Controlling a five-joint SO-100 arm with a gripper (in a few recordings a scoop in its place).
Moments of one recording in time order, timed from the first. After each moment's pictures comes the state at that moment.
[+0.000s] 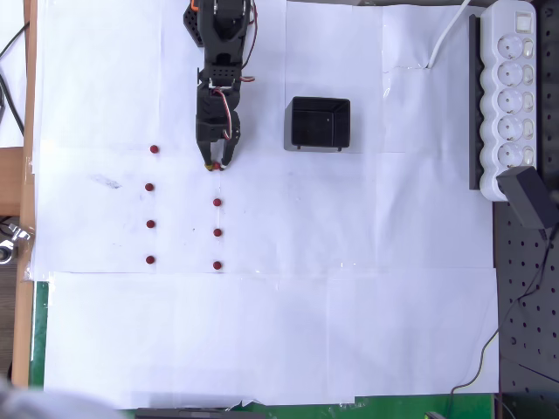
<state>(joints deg) -0.4 86.1 21.4 -25.0 -83.8</state>
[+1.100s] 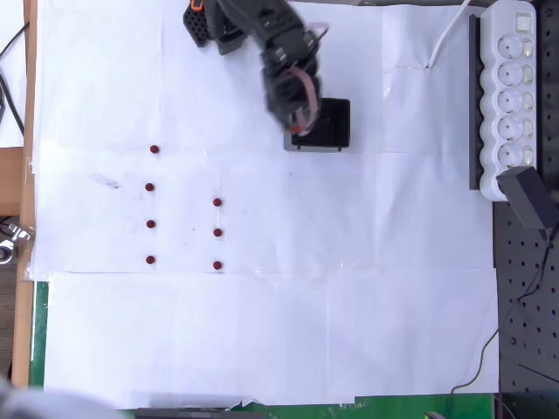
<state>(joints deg) -38.6 67.5 98.3 87.7 -130.8</state>
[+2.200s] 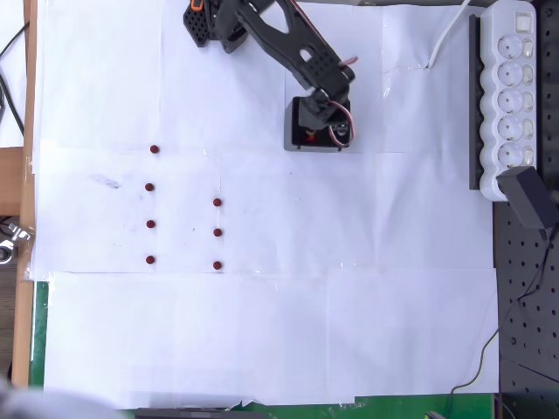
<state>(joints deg) -38.7 74.1 88.2 72.1 -130.2</state>
